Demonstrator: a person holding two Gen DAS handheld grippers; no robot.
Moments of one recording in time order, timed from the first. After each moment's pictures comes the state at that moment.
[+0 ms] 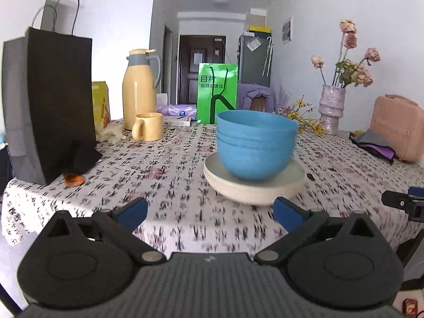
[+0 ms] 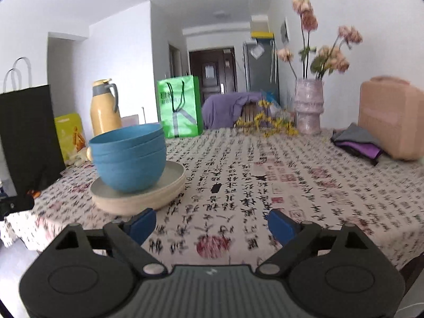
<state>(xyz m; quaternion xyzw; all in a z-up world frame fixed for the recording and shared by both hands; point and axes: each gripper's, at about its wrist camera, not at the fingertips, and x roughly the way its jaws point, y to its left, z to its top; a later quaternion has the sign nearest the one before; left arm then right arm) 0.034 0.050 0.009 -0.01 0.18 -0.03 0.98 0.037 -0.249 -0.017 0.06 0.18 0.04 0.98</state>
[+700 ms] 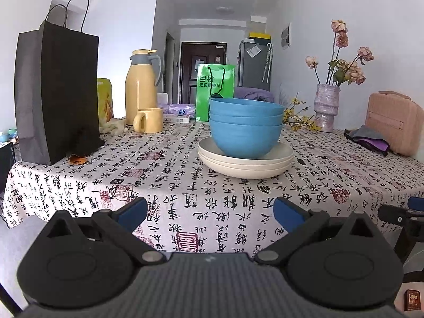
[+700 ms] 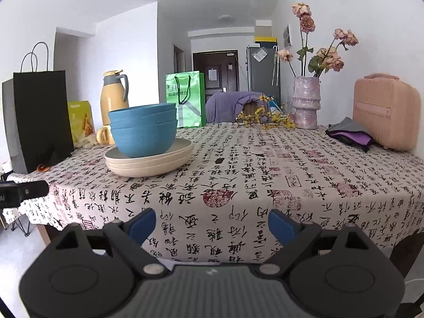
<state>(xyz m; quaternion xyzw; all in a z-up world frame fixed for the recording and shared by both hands) -0.003 0.040 -0.025 -0.02 0.16 -0.03 0.99 -0.017 -0.240 -0.055 0.06 0.18 0.04 0.98</state>
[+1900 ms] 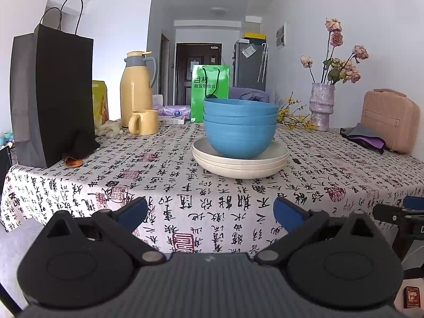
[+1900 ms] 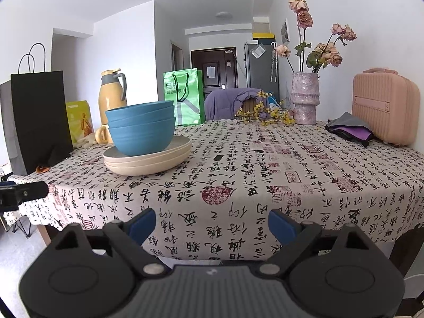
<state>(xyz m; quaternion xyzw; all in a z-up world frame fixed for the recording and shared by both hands) -0.004 0.035 -0.026 -0.01 0.16 -0.04 0.99 -0.015 -0.239 -0.059 0.06 0.18 0.04 0.98</state>
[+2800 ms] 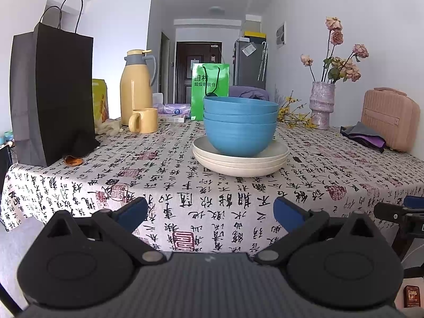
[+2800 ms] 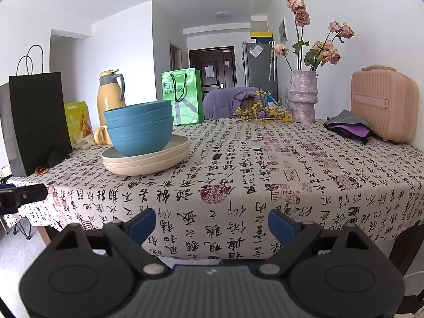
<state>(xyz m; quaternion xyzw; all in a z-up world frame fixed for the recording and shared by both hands) -0.004 0.036 -0.027 -0.01 0.16 -0.04 0.99 -0.015 -0.241 -0.059 0.07 0.19 0.03 0.98</state>
